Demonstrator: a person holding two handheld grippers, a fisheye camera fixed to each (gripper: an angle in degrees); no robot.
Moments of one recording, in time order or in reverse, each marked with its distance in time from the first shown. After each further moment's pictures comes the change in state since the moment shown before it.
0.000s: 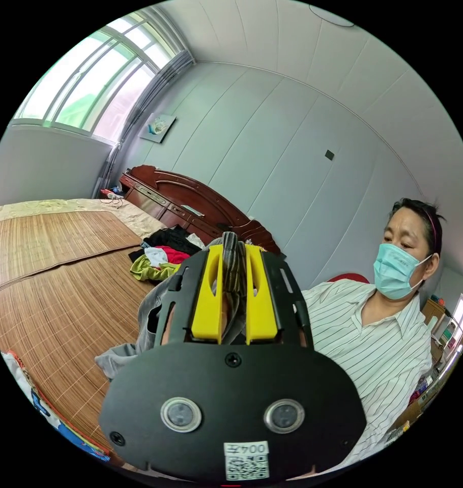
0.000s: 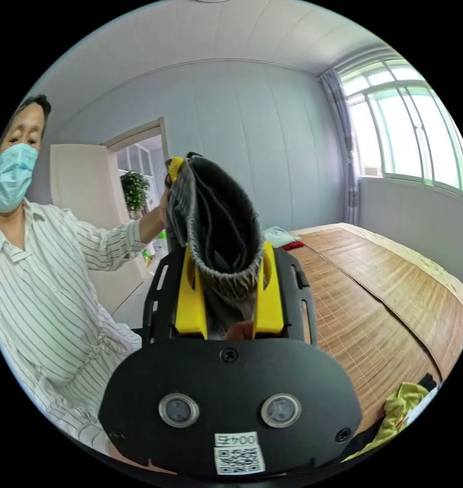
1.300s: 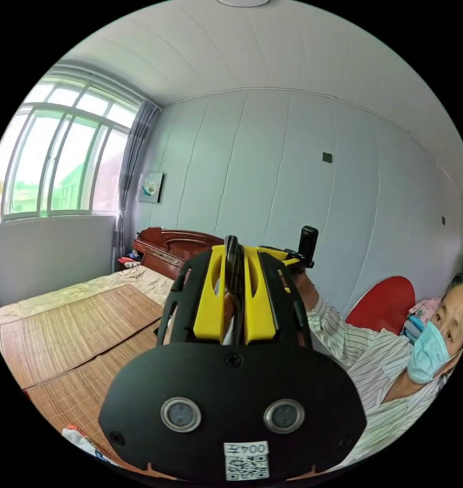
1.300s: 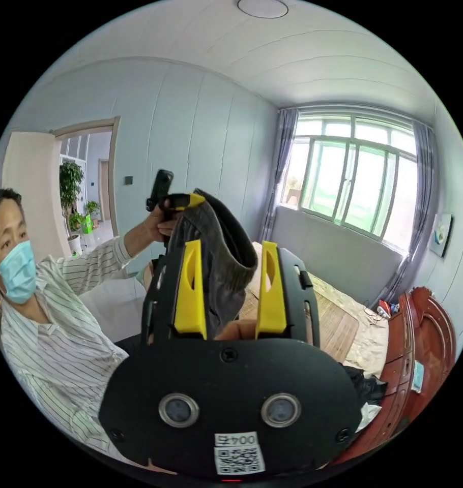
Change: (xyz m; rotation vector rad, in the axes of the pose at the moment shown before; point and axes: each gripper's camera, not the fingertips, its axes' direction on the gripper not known) left arm 0.144 -0.318 0.003 0.113 -0.193 0.251; right arm -0.249 -0.226 -0.169 -0.027 0.547 -0.051
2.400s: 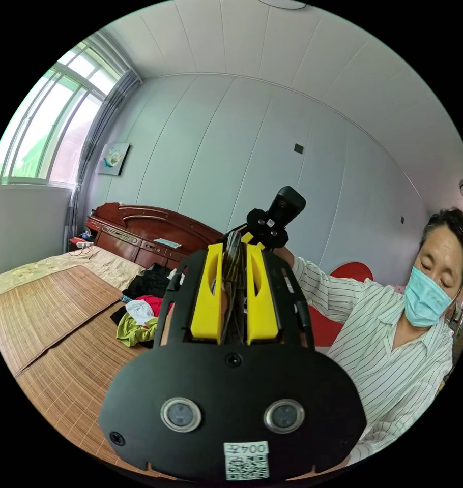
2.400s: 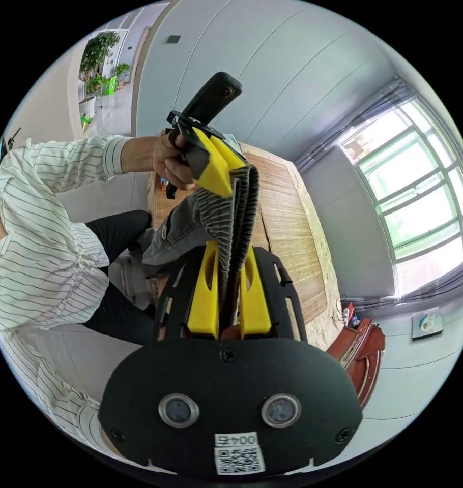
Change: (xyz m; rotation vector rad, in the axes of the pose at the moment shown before) left arm -0.001 0.117 0.142 -0.003 0.277 -0.026; right arm -0.156 -0.001 0.268 -0.692 0.003 -0.477
